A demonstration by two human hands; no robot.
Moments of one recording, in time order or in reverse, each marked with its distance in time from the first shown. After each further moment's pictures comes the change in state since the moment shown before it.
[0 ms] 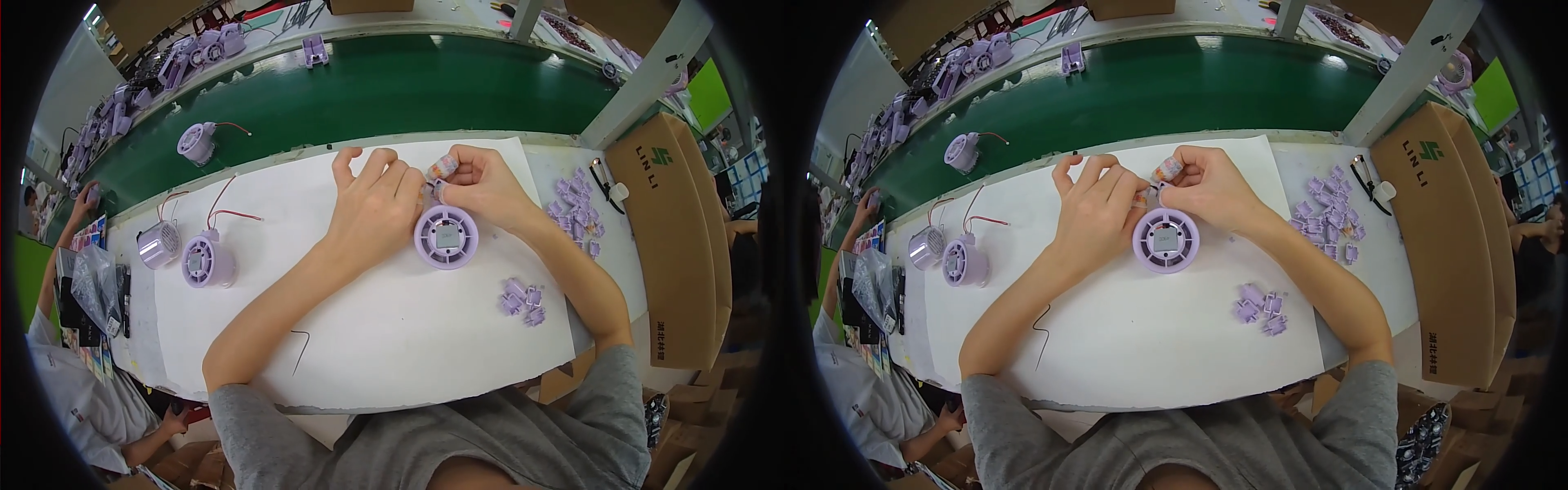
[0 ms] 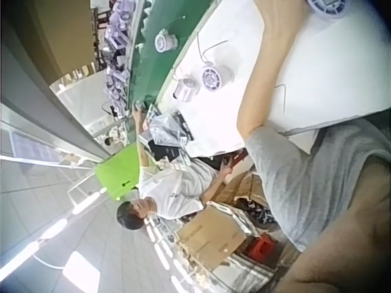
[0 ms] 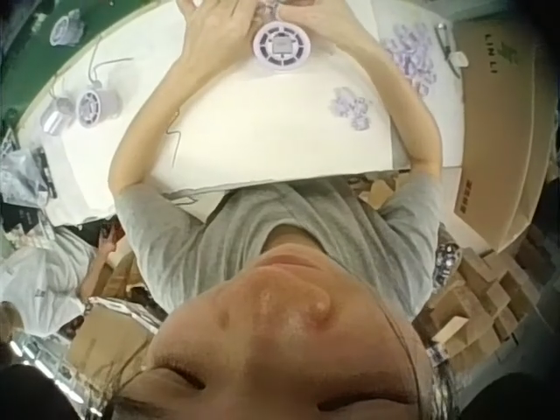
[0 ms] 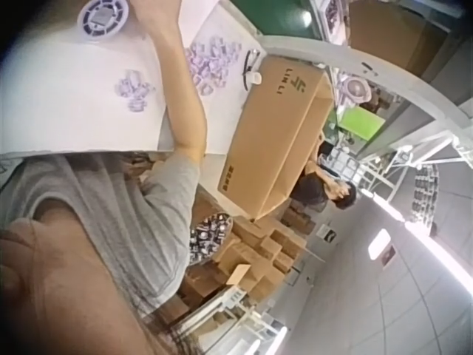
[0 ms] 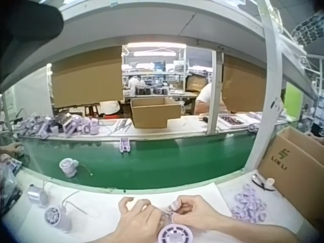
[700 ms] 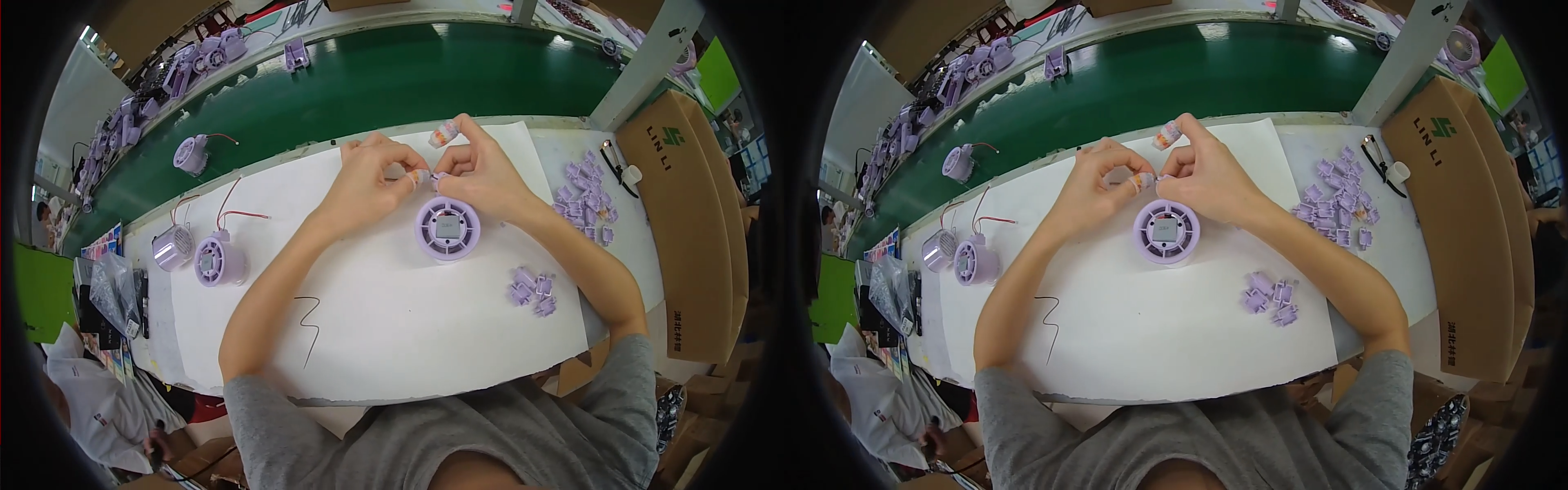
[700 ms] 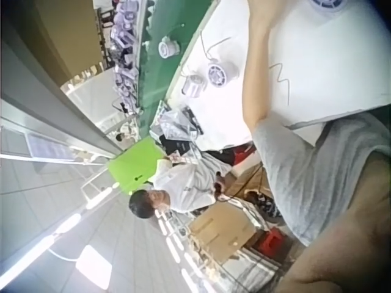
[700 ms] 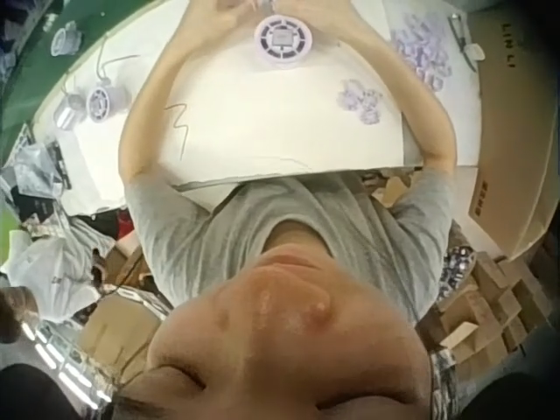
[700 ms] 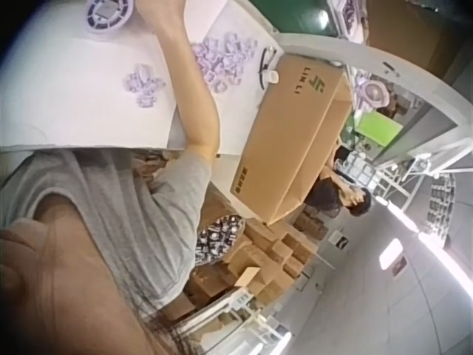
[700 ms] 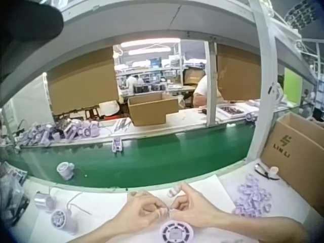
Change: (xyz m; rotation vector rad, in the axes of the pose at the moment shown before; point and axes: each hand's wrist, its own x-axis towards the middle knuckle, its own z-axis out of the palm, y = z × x) left_hand 0.017 -0.022 -0.007 -0.646 -0.447 -0.419; right_hand -0.003 -0.002 0.007 -0.037 0.082 -0.071
